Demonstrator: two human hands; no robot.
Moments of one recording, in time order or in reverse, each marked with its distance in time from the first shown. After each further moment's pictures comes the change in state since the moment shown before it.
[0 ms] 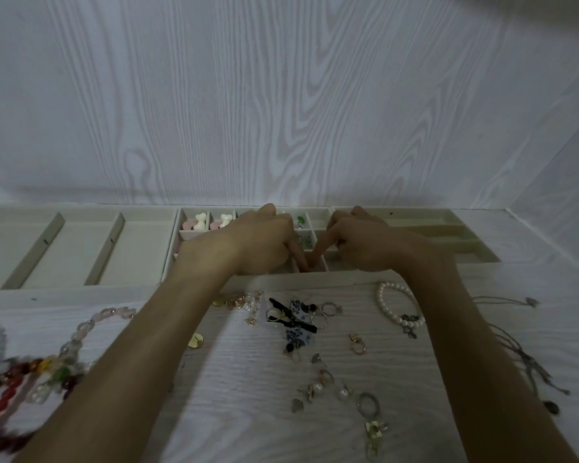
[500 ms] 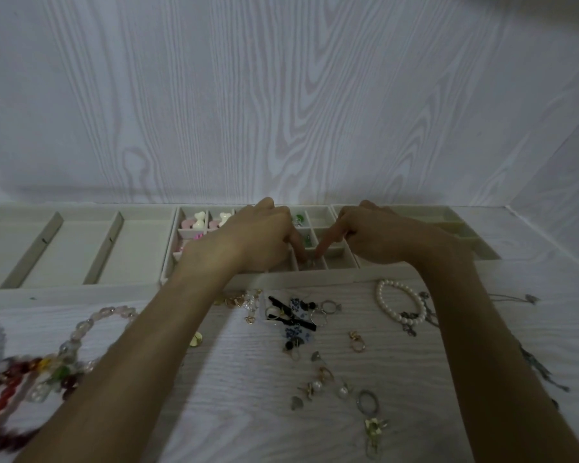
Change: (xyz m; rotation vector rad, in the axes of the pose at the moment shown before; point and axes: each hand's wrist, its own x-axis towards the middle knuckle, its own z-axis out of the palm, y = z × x) left_hand 0.002 -0.001 0.004 0.055 0.110 -0.028; right_hand -0.004 0.009 -0.006 0.064 0.038 0.005
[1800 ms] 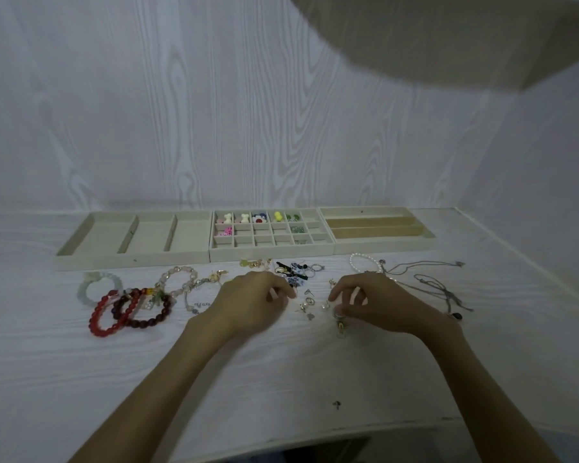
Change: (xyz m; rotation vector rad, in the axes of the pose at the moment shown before) left_hand -0.147 0.051 0.048 -0.201 0.116 -0.101; right_hand -0.145 -0.014 0.080 0.303 0.179 -0.044
